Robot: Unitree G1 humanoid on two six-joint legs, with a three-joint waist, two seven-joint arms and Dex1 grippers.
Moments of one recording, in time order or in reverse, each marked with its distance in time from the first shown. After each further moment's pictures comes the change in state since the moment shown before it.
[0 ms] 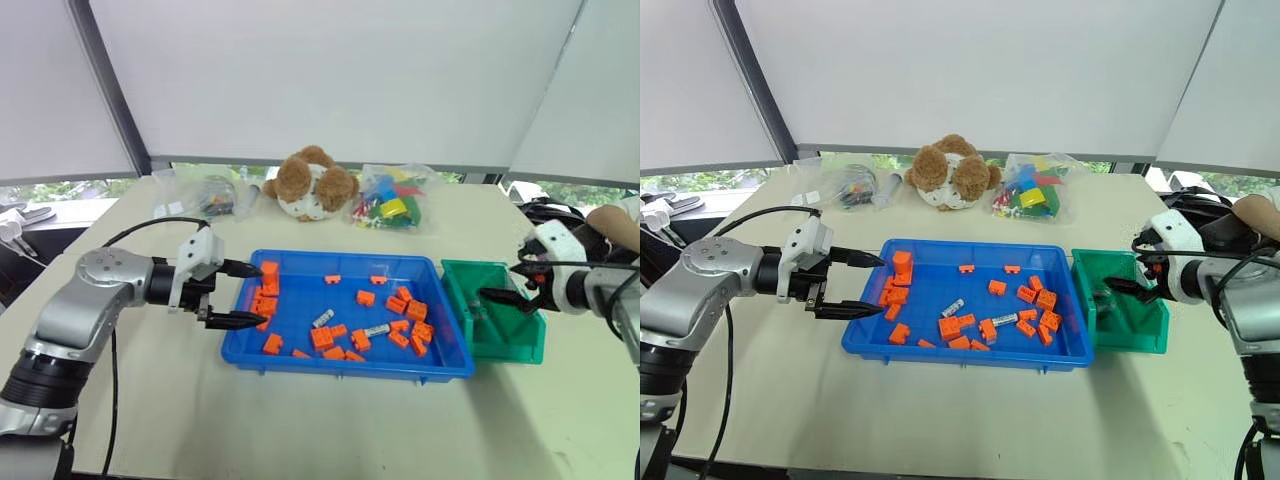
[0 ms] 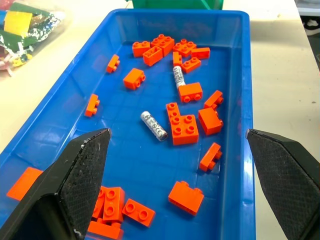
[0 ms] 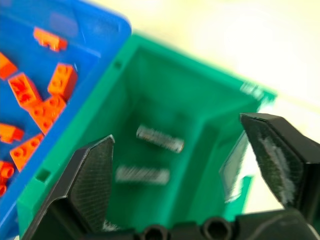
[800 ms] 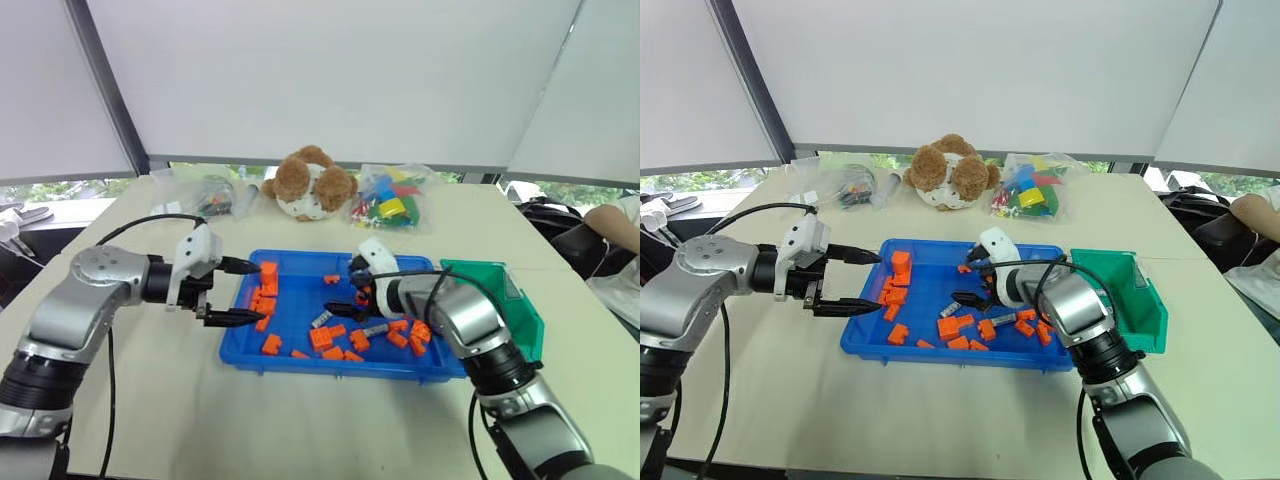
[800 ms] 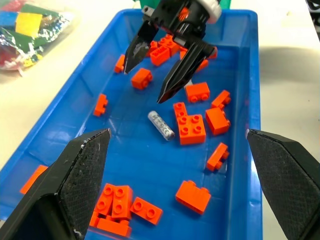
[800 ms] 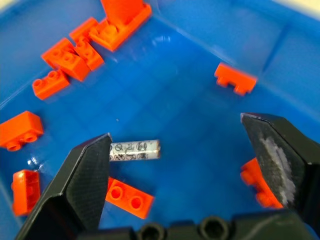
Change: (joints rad) left arm 0.022 0.018 0.018 -0.043 -0.003 0.023 0.036; right arm -0.189 0.646 0.395 -0.111 0.007 0.229 -0.332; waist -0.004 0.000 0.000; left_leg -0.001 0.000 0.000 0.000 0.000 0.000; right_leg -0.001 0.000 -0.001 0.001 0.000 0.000
